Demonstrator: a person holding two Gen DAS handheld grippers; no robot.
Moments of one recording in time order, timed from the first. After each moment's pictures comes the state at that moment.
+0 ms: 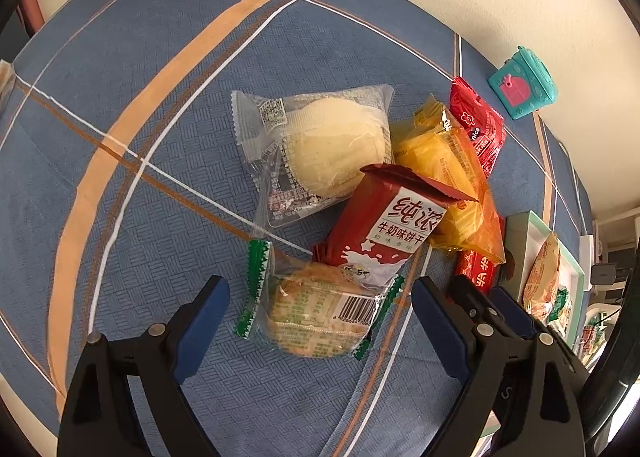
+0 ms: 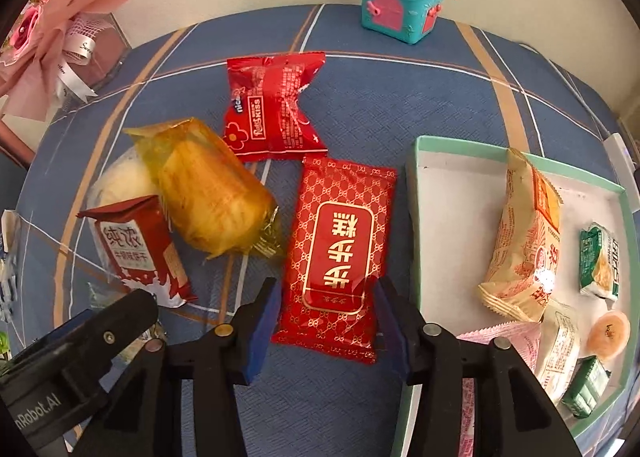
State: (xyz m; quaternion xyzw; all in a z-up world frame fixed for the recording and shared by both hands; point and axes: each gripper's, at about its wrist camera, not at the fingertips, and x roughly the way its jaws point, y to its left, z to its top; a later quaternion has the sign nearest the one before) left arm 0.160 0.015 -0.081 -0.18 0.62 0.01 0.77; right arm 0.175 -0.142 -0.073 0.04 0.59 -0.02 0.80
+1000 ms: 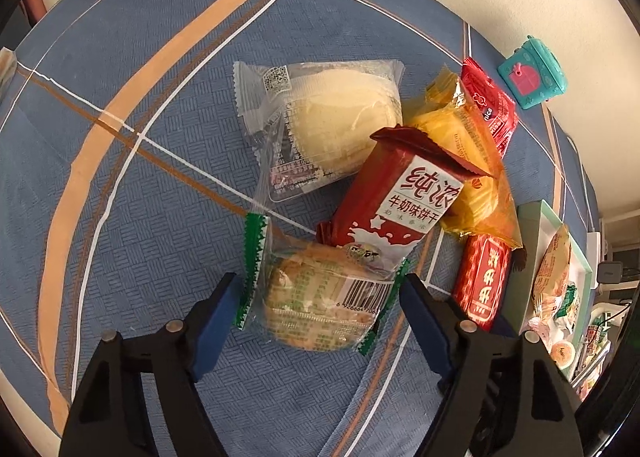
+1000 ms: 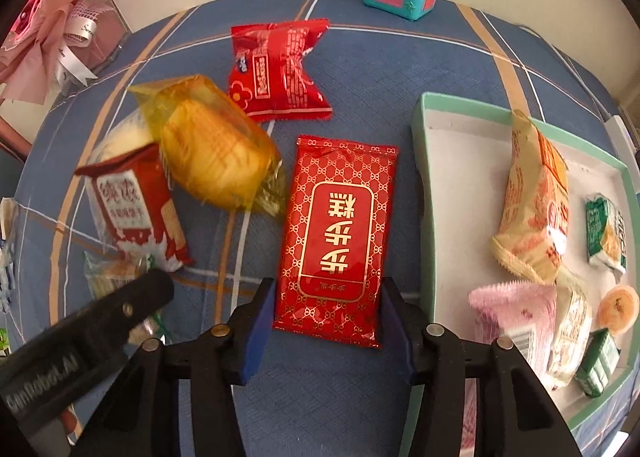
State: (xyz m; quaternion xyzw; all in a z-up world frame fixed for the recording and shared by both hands) left arm 0.148 0.002 -0.099 -0.17 0.63 0.02 0.76; right arm 0.147 -0.128 -0.096 0.04 0.61 -0.03 0.79
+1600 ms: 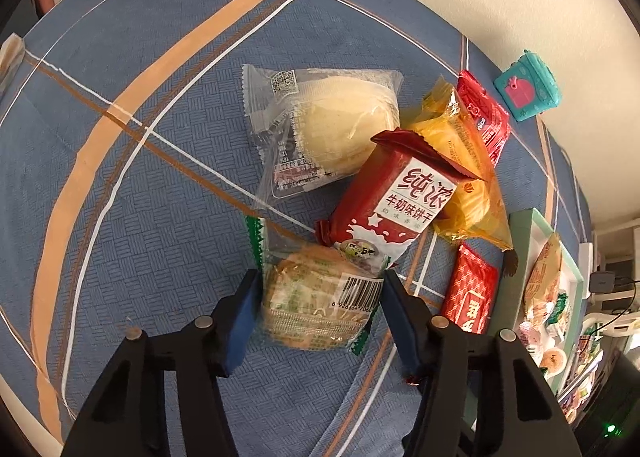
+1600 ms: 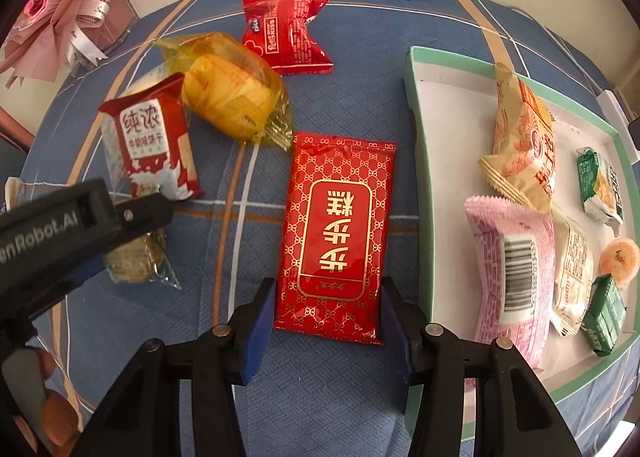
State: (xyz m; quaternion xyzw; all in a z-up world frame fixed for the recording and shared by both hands) left arm 0.128 0.008 -0.089 -0.20 0.61 0.02 0.77; right arm 0.090 -0.110 -0.104 0.05 0.62 -0.02 0.78
